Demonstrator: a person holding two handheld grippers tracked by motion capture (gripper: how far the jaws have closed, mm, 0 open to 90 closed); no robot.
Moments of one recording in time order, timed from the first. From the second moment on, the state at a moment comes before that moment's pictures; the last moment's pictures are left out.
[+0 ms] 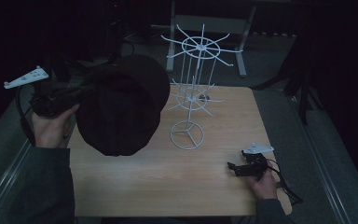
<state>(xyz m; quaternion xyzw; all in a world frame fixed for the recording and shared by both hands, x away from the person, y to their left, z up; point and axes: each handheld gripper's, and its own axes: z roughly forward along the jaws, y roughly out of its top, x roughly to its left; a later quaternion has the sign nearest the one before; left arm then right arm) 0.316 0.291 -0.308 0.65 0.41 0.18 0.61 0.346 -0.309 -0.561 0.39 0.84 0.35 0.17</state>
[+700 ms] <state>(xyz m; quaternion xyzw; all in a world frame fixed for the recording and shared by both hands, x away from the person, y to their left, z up) 0.314 0.295 -0.302 0.64 0.39 0.17 0.64 0.346 -0.309 -0.561 0.39 0.84 0.35 0.17</state>
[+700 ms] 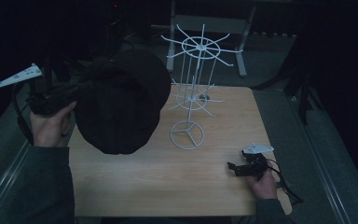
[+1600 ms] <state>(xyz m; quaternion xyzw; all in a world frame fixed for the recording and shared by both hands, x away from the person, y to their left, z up) 0.325 0.286 -0.282 0.62 0.37 0.15 0.68 0.346 -0.309 -0.561 0.39 0.83 0.35 0.17</state>
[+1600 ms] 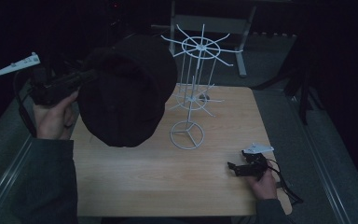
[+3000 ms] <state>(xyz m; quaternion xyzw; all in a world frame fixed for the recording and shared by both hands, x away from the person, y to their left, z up) 0.431 0.213 -0.289 0.58 0.42 0.03 0.70 0.346 -0.309 -0.561 0.39 0.83 0.35 0.17</state>
